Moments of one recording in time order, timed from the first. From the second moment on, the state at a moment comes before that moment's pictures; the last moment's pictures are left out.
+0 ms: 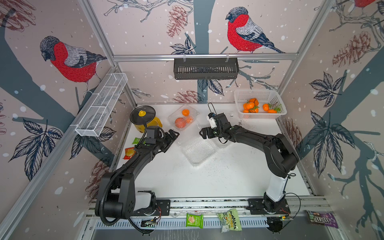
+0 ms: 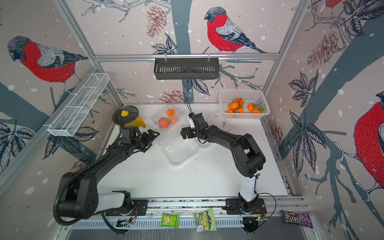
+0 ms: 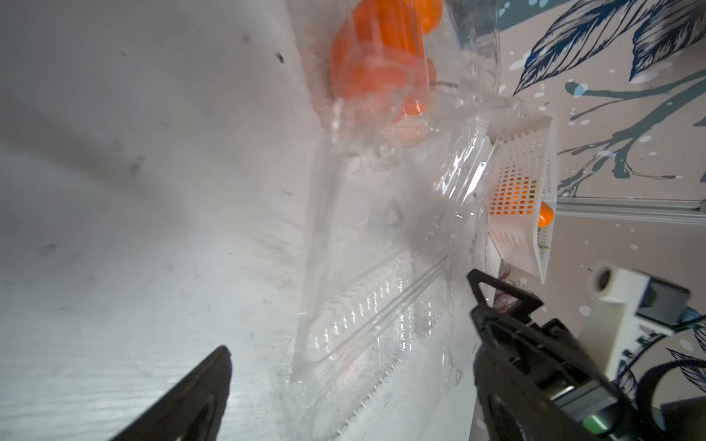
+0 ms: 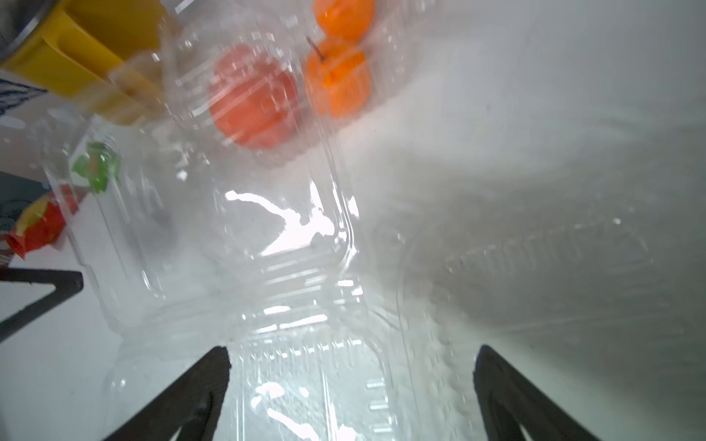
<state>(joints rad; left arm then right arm) -0.13 1.35 0.71 -0.11 0.45 -0.92 0.63 1.85 1.21 -0.15 -0.18 0.31</state>
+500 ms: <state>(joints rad) -0.29 1.60 0.90 0.01 0.42 -0.95 0.65 1.65 0.88 -0.13 -0.14 0.45</state>
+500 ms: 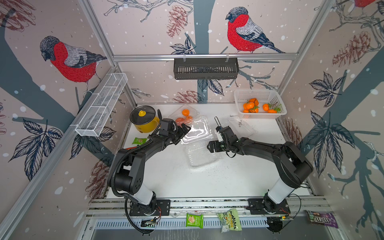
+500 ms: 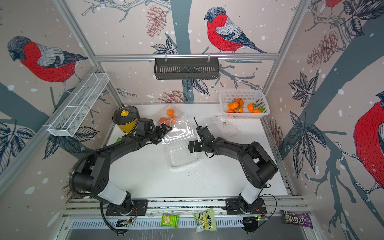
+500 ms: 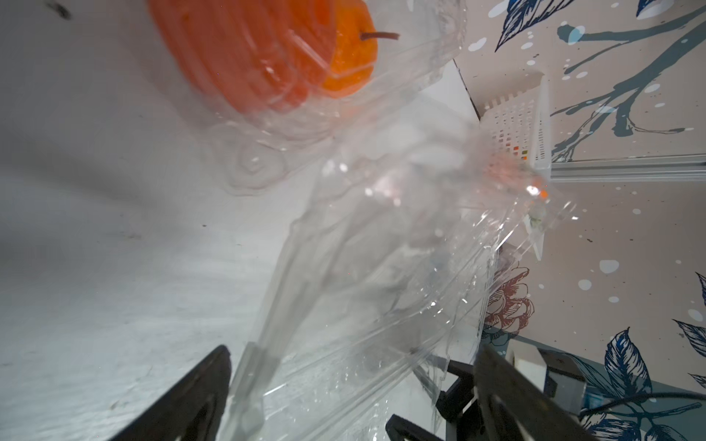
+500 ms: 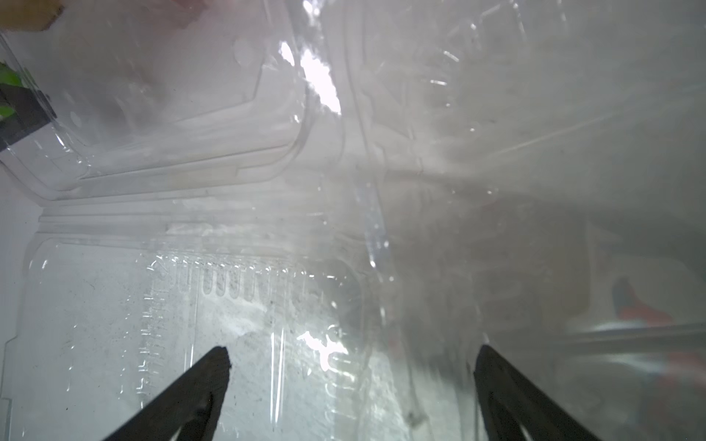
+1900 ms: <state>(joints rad) -0.08 1.76 1.13 -0.05 0.29 -0.87 0.46 2.30 1.97 -0.25 -0.21 0.31</state>
